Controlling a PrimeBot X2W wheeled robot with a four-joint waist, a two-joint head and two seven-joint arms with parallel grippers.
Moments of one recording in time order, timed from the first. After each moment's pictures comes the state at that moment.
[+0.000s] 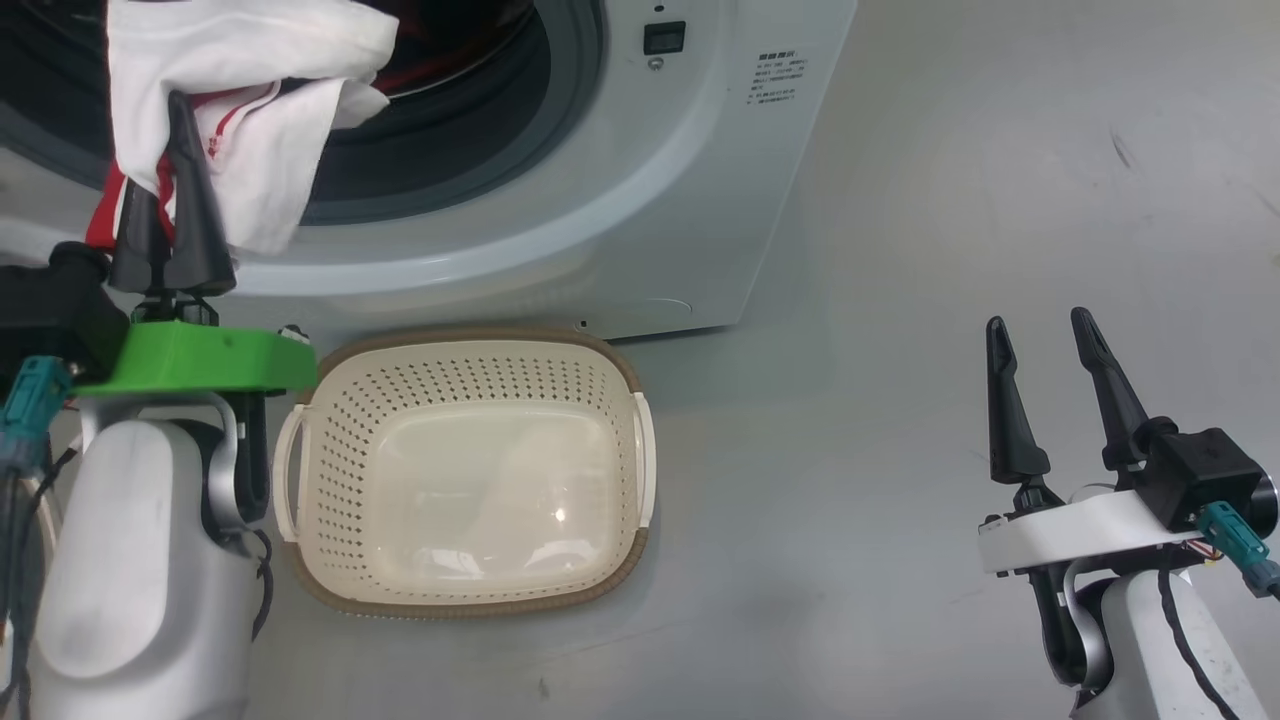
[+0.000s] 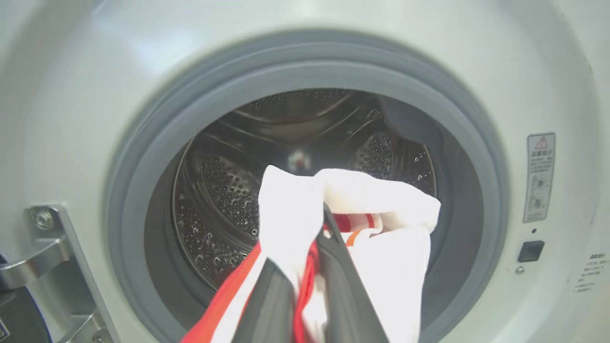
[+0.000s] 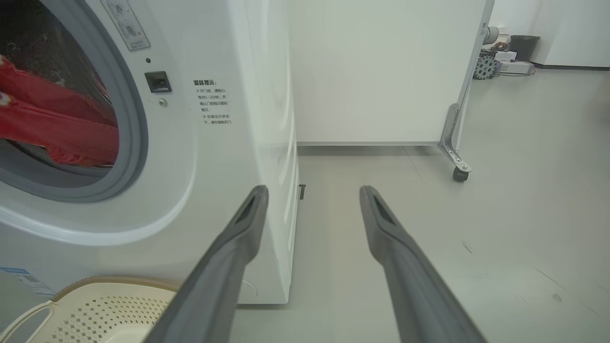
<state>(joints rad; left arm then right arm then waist) -0.51 0.09 -0.08 0.20 -0.32 0.01 -0.25 -0.11 -0.07 0.08 0.08 0.23 0.03 -0.26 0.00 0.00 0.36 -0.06</state>
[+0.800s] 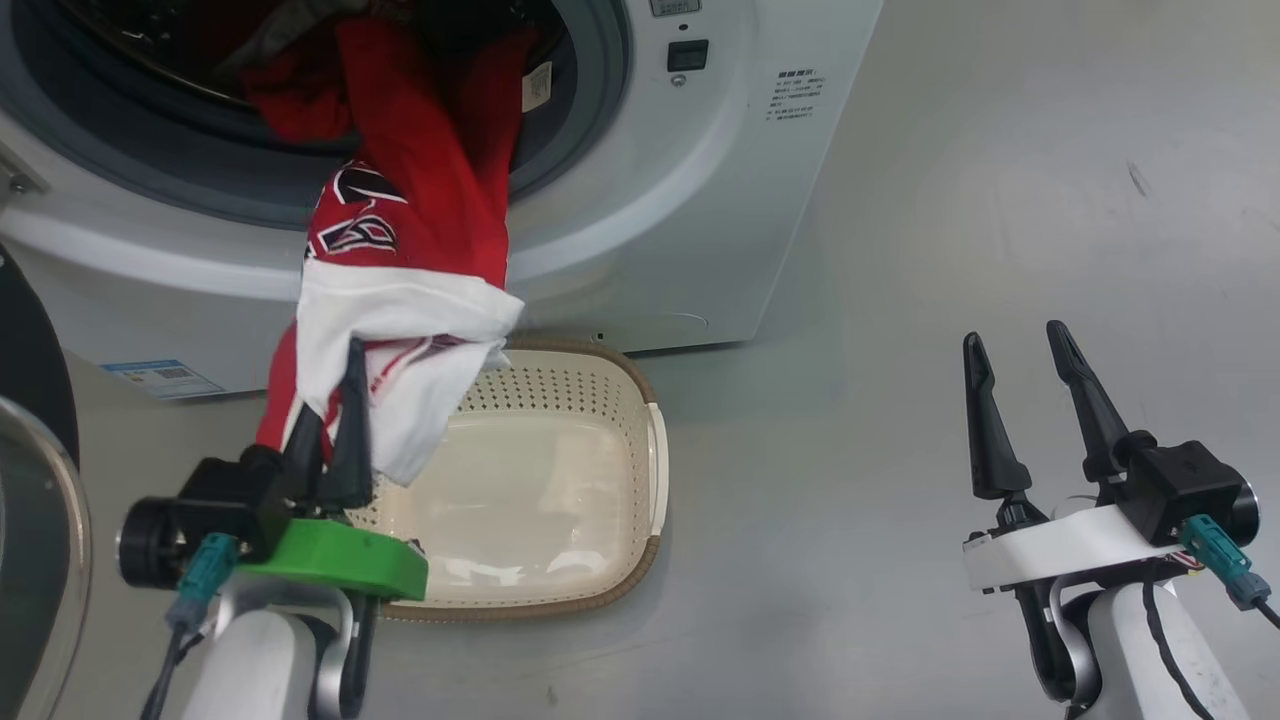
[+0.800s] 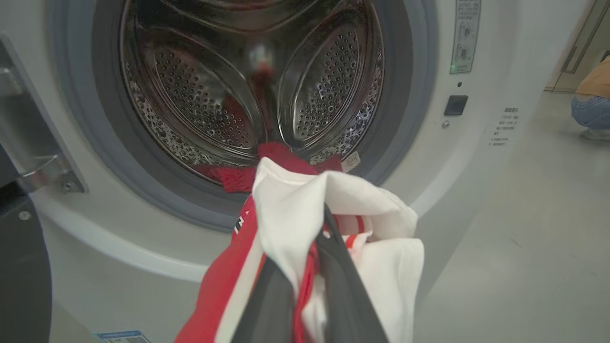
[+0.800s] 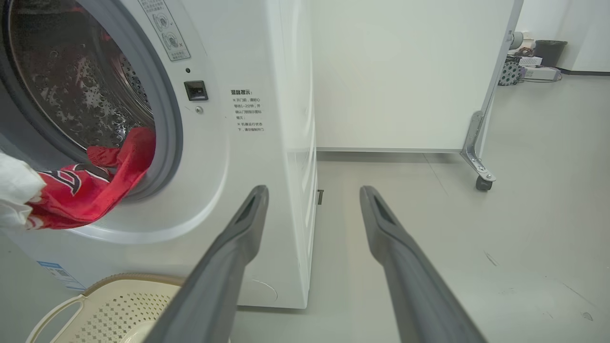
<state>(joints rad) -0.19 0.06 -0.19 0.09 -0.32 0.02 -0.20 -0.09 -0.06 0.11 0.07 0.22 0.04 -0.26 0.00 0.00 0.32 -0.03</state>
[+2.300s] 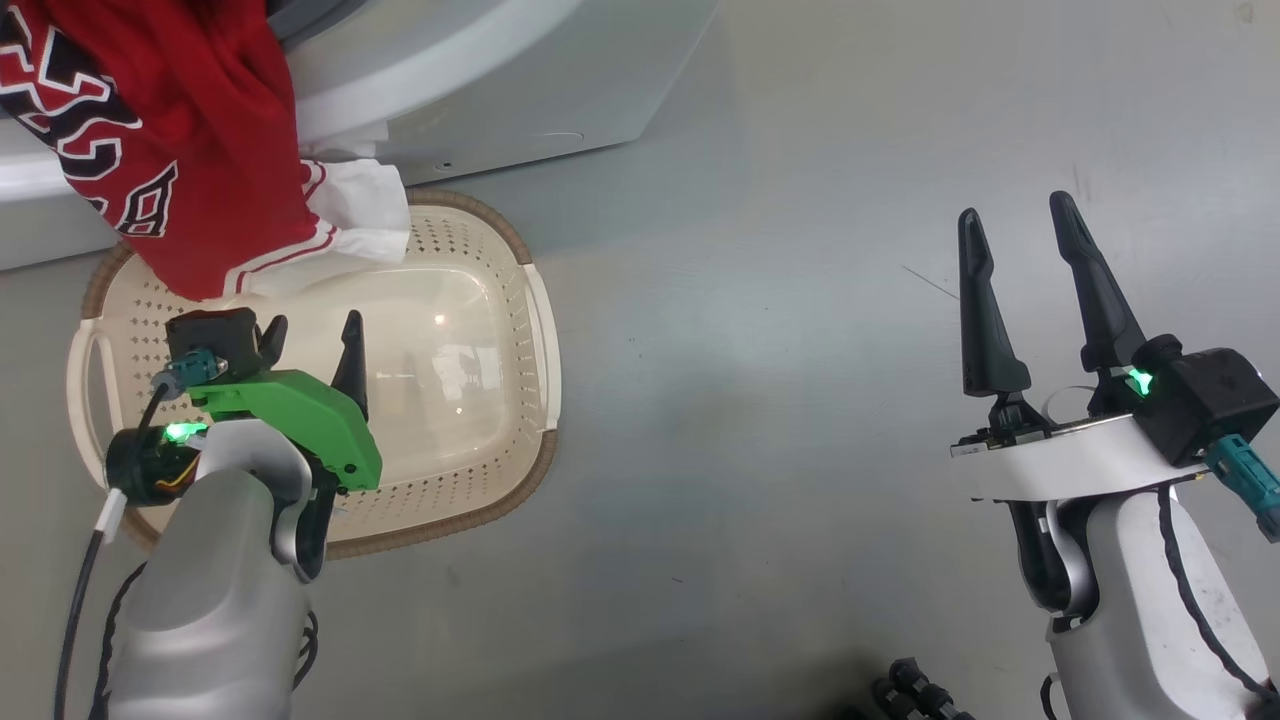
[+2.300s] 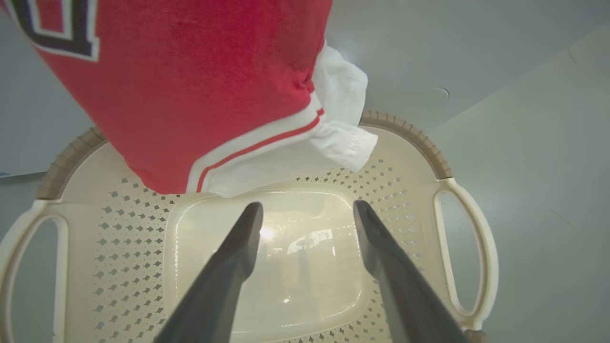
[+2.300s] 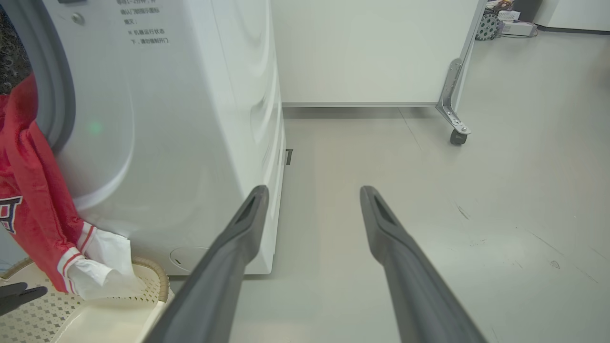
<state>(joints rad) -0.59 0.06 -0.18 0.76 -0.41 -0.03 -0.04 -0.23 -0.05 0.13 -0.01 0.24 0.06 -0.26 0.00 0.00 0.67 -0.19</state>
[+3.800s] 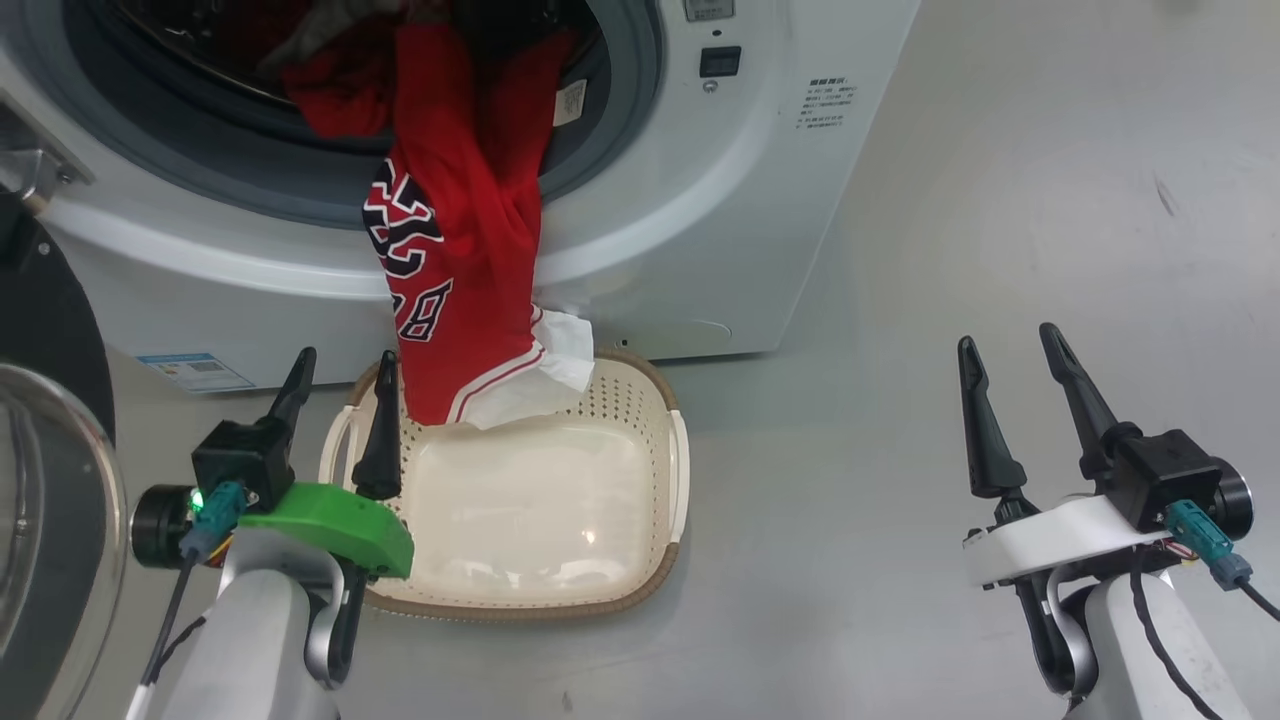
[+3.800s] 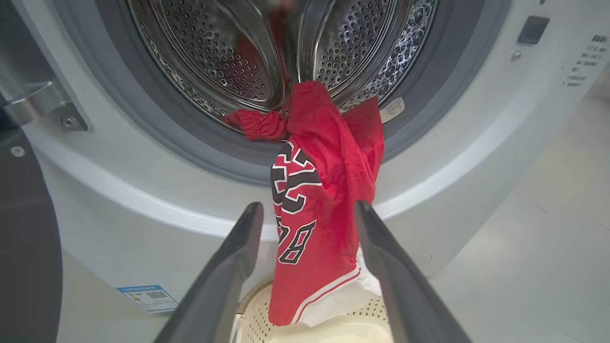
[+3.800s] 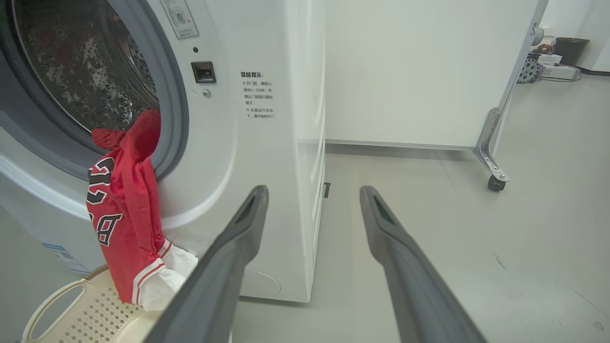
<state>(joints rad) -0.34 0.04 -0.17 0.47 -0.31 -0.05 -0.26 -0.13 -0.07 0.10 0.15 0.20 0.06 -0.26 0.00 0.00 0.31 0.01</state>
